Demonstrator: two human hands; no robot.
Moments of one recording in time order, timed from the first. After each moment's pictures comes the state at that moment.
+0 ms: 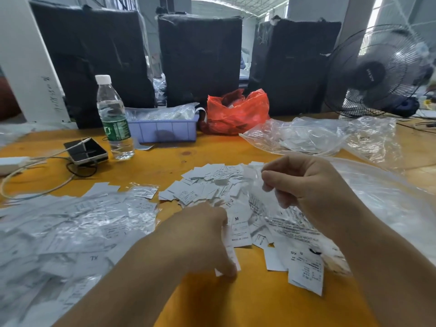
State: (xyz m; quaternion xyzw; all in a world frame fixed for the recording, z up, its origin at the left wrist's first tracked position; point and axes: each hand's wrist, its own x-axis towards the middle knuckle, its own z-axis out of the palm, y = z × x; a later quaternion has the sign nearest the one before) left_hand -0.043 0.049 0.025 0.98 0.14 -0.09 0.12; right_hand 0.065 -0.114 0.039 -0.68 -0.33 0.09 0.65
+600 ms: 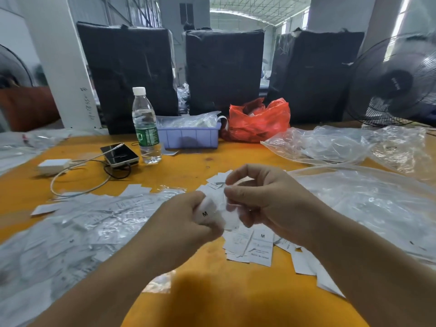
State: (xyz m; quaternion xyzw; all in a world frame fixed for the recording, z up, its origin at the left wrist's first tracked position) left_hand -0.092 0.100 0.023 0.89 0.14 0.16 0.40; right_hand 0.015 -0.047 0.056 -0.61 -0.36 0.29 0.64
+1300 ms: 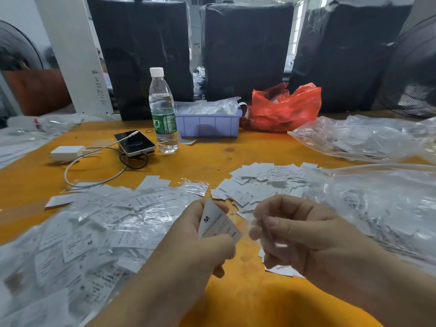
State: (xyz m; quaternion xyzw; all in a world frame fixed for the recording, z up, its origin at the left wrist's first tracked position) left_hand -0.114 0.111 0.002 0.70 0.18 0.17 0.67; right_hand 0.004 -0.039 0.013 -0.49 -0.32 0.43 0.69
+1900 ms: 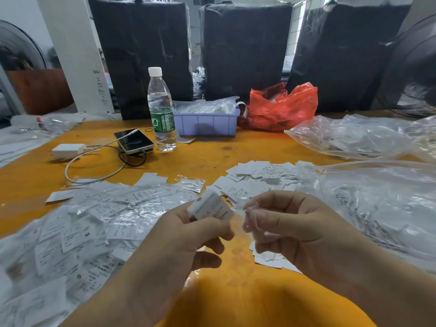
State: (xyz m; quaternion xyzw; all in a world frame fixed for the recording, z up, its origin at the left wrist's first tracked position) left_hand -0.115 0.106 0.005 0.63 0.15 0.16 0.75; right_hand -0.003 -0.043 0.022 -0.53 -0.33 0.39 0.68
